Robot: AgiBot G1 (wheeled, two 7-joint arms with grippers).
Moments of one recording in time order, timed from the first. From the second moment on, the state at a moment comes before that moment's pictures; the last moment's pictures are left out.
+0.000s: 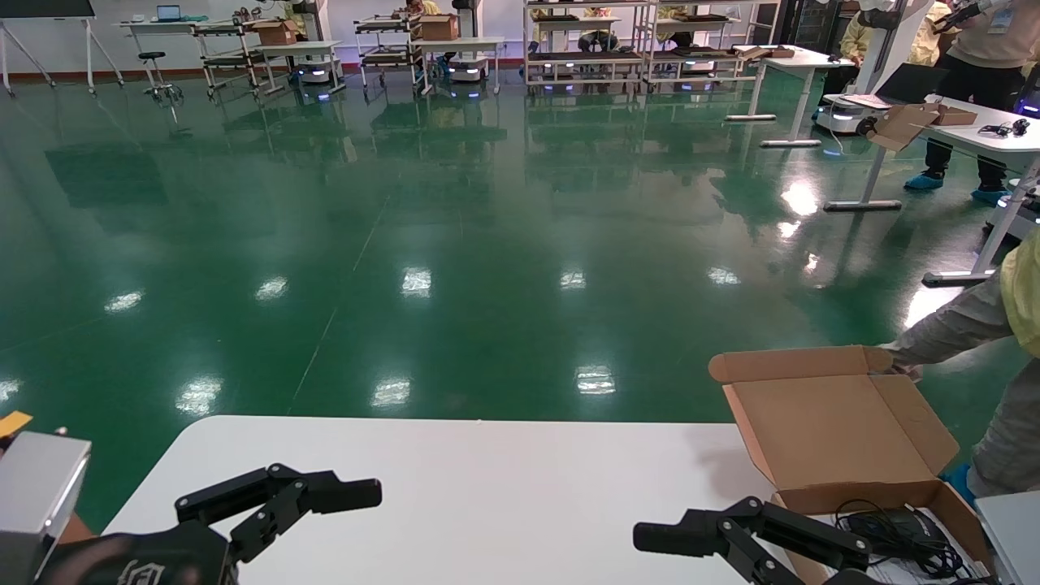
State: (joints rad) left arm -1.08 0.55 0.39 -1.22 0.63 1.41 -0.11; right arm 1.07 -0.61 -0.28 1.29 -0.73 -1.50 0.19
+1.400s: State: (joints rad) left arm -1.08 0.55 0.39 -1.22 0.63 1.41 -0.11; right arm 1.08 -0.61 -0.28 1.28 -0.73 -1.49 0.19
